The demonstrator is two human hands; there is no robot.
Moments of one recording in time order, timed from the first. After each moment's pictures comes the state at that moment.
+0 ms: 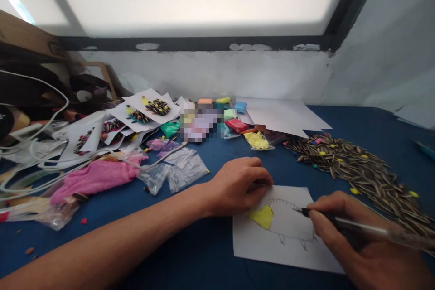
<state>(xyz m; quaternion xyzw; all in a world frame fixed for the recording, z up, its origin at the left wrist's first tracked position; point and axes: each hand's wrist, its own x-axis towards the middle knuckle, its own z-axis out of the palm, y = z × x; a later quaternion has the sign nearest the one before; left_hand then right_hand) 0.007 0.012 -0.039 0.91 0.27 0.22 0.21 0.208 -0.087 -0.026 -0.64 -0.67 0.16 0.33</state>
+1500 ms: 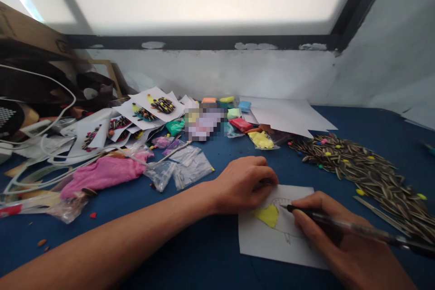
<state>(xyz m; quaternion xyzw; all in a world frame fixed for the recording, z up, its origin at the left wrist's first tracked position) 0.007 0.014 -0.044 0.91 0.26 0.26 0.20 0.200 -0.080 -0.027 -0.57 -0.74 0.17 0.30</state>
